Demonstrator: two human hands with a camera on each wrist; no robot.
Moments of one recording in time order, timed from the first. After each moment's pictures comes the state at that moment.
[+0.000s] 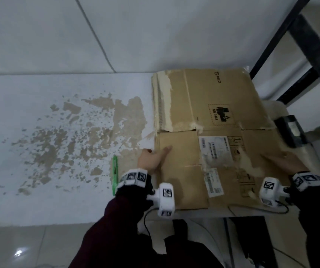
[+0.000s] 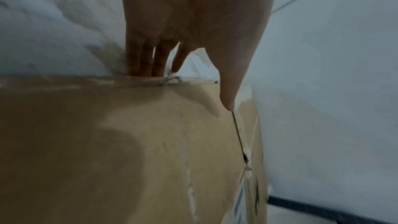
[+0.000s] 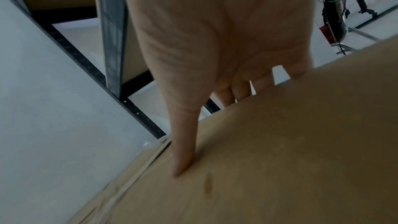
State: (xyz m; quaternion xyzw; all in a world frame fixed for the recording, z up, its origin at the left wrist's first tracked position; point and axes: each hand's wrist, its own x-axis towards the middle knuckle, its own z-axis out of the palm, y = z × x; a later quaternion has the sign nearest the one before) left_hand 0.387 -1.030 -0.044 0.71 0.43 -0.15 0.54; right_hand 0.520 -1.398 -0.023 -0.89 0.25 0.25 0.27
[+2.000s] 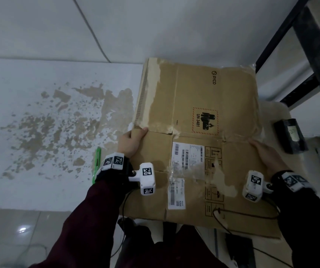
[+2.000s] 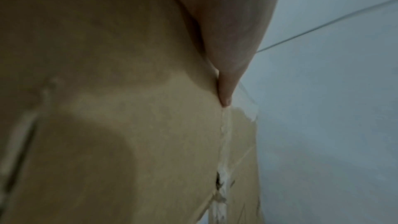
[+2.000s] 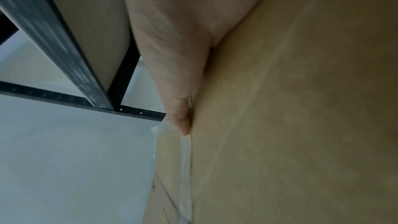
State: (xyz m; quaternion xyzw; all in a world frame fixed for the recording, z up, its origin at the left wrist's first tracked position) left_hand 0.411 -1.026 -0.044 0.68 0.43 0.00 0.59; right_hand 0.550 -1.390 -0.030 -0.82 0.22 0.27 0.45
